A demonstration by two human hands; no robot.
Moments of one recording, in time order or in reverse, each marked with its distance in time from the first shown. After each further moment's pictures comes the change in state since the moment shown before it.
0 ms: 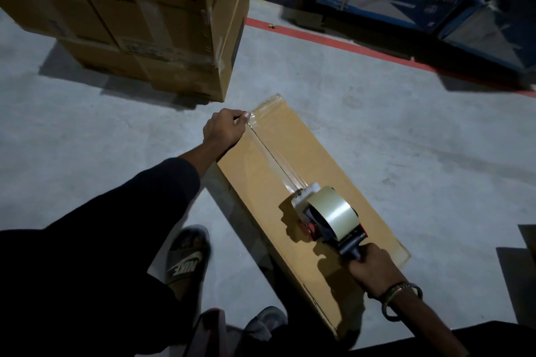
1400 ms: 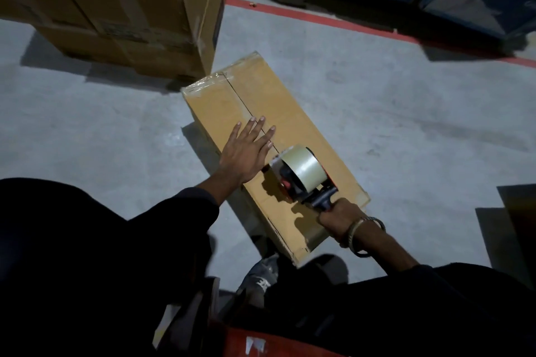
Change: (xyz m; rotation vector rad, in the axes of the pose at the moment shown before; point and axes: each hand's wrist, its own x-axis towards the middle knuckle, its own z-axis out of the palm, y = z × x) left_hand -0.128 0.021 0.068 0.530 -0.128 0.570; right_hand -0.013 -0.016 -0.008 0.089 -0.053 0.043
